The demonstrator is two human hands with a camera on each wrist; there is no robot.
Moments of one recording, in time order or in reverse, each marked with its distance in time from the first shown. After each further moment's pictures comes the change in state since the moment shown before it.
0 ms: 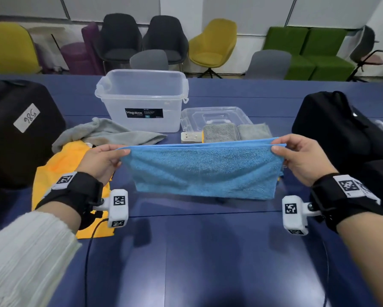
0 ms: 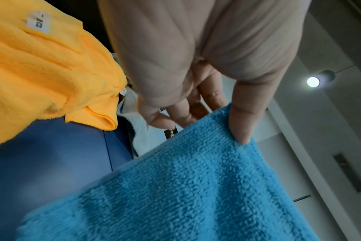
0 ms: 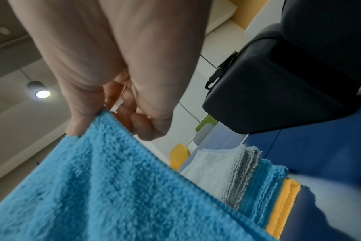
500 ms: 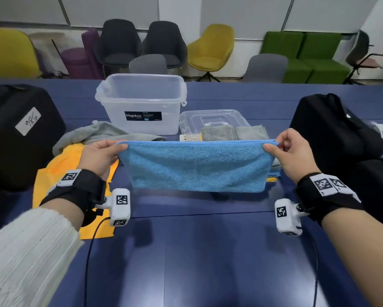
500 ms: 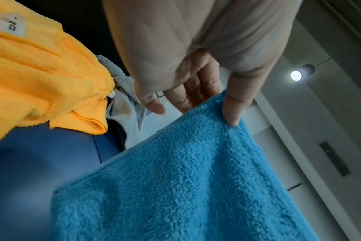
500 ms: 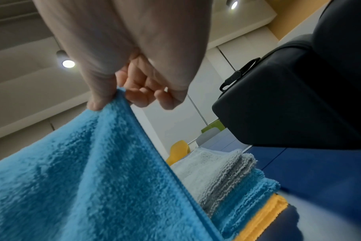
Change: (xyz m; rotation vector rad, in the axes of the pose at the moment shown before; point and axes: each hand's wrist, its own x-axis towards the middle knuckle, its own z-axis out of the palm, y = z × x) left_hand 0.002 0.007 0.003 0.023 0.109 0.104; right_hand 0.006 0.009 0.001 -0.443 0.171 -0.141
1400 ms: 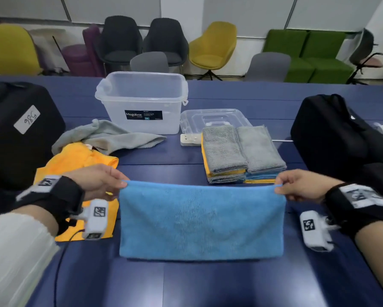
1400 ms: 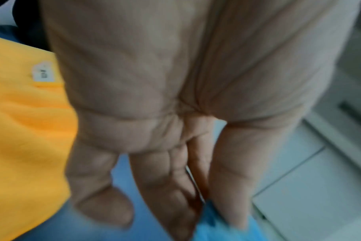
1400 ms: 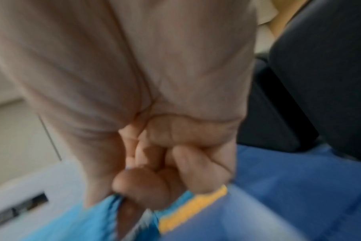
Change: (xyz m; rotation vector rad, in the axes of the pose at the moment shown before) left_hand -0.012 -0.002 -0.032 0.434 -0.572 -0.562; right_hand -0.018 0.029 -0.033 -0.282 -0.724 0.492
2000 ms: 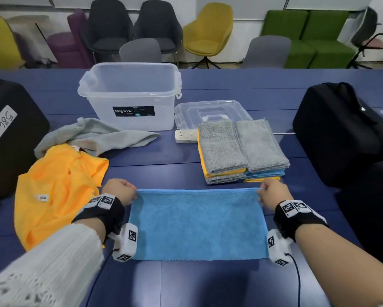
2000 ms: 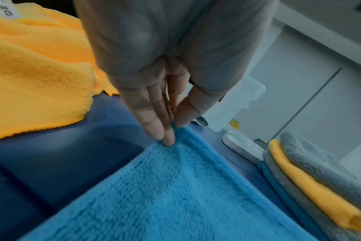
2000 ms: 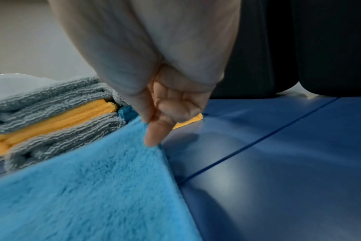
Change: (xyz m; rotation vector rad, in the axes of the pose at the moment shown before) left_hand 0.113 -0.048 0.037 0.370 0.642 -0.070; right_hand 0.083 0.031 0.070 -0.119 0.455 0.250
